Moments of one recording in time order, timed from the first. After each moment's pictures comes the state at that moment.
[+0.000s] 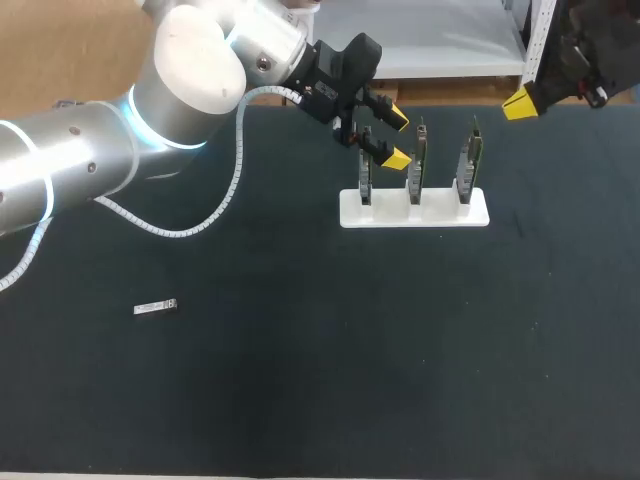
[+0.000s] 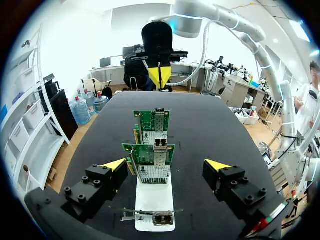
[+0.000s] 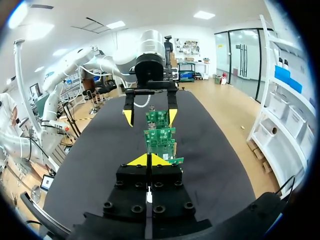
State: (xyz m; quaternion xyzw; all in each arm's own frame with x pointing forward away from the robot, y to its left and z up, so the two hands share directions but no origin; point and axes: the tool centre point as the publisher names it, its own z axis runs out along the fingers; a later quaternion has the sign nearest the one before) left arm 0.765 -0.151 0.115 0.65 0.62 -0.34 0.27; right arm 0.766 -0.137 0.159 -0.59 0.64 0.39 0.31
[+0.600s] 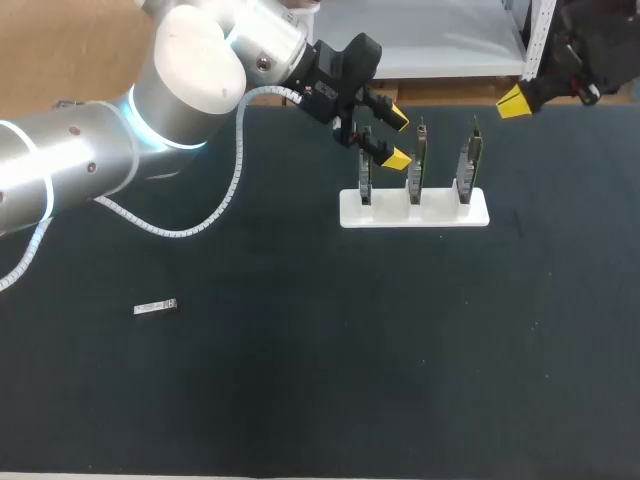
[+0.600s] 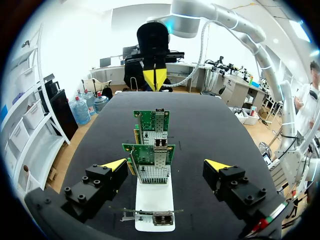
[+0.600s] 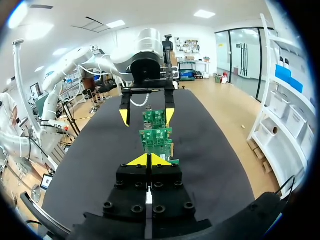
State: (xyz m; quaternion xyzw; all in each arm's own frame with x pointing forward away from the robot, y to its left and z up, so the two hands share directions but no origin) left arm 0.765 -0.151 0.115 0.65 0.62 -0.34 0.27; right arm 0.775 -0.131 0.155 -0.59 0.64 0.39 0.30
